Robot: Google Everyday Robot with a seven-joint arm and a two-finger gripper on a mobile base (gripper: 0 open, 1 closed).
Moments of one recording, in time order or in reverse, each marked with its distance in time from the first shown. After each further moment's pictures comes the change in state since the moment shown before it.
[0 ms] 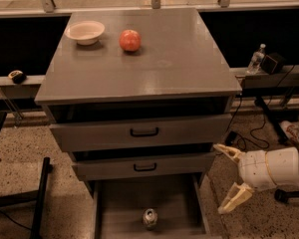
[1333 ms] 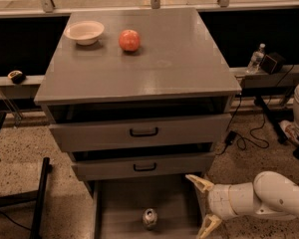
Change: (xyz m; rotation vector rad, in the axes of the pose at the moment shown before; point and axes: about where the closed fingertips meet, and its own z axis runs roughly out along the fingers) arm 0.064 0.060 0.126 -0.037 -0.010 -0.266
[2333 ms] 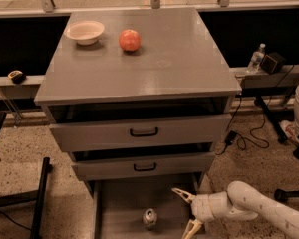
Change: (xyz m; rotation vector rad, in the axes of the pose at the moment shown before) arm 0.092 0.029 0.135 -0.105 -0.242 0.157
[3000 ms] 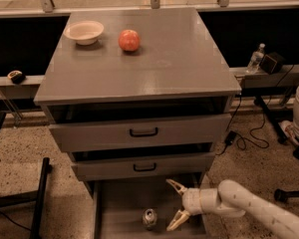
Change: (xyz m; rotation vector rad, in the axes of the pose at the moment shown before) arm 0.000 -0.042 0.032 0.104 -0.064 0.052
